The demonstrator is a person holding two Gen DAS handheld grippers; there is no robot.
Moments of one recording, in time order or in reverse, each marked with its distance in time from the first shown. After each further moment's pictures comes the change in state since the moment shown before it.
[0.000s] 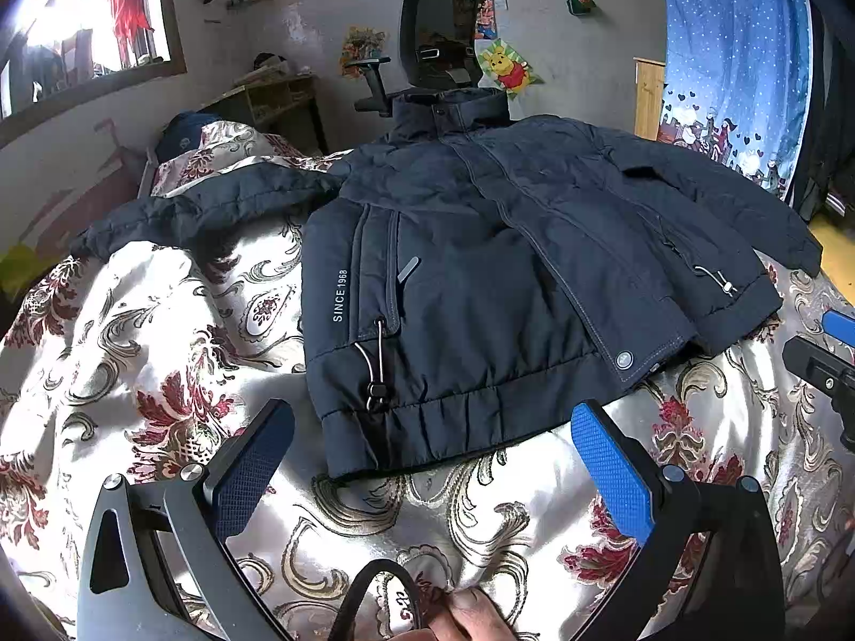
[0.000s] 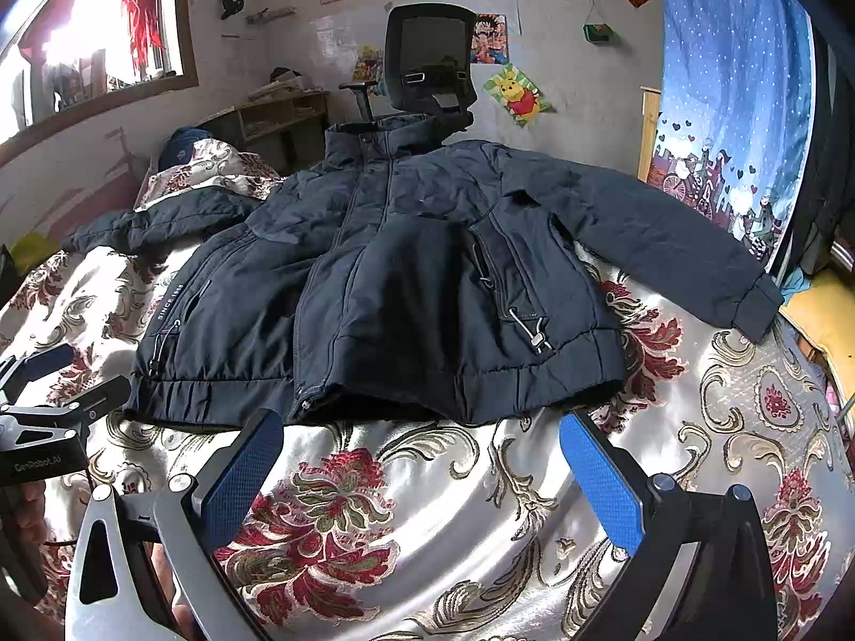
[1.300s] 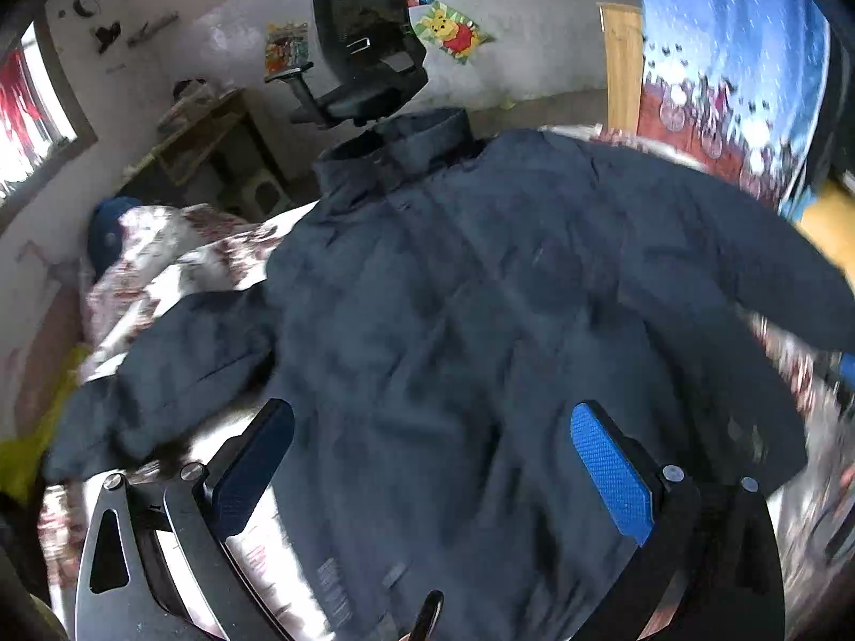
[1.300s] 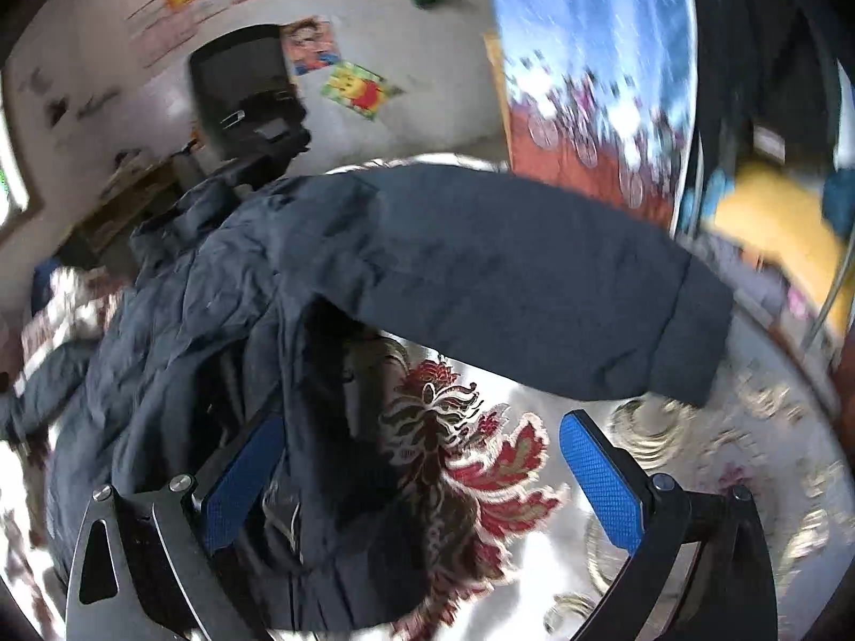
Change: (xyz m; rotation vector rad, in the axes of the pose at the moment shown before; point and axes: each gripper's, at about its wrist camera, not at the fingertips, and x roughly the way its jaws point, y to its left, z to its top) left arm 0.130 -0.032 0.218 0.181 0.124 -0.049; right arm 0.095 -0.189 0.077 0.458 0.016 -0.148
